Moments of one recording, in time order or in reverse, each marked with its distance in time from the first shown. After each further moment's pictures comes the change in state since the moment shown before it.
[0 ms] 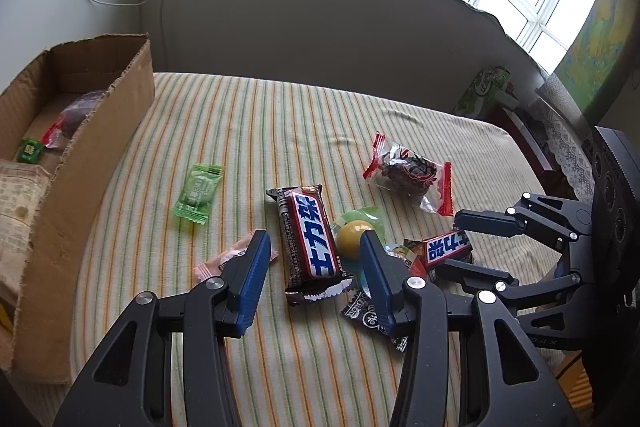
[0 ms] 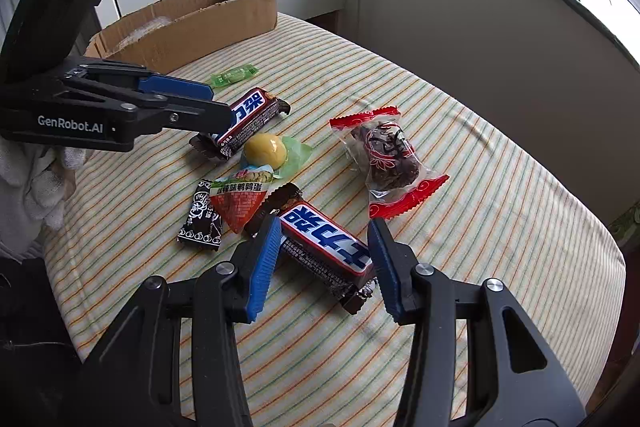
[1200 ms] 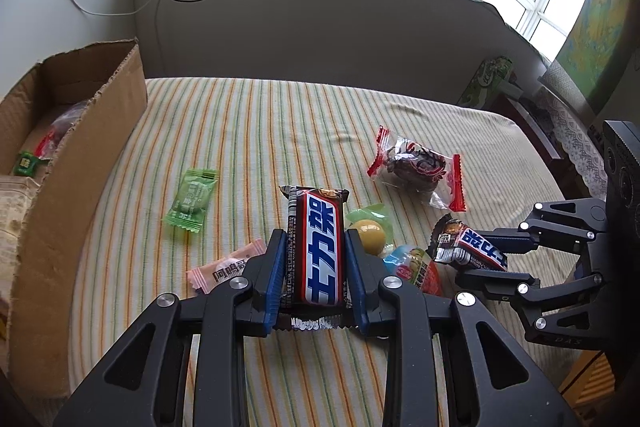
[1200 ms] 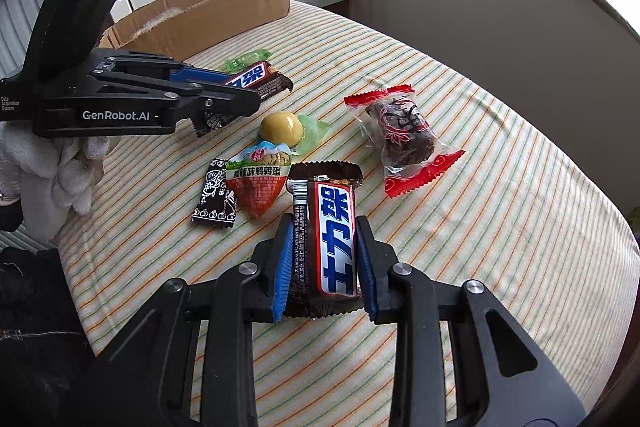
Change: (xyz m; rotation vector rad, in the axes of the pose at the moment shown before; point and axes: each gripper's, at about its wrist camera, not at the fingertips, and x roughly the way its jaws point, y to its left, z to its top) left arm 0.001 -0.003 -0.004 0.049 -0.019 0.023; right arm -0.006 -0.003 -0.008 0.054 0.016 0.045
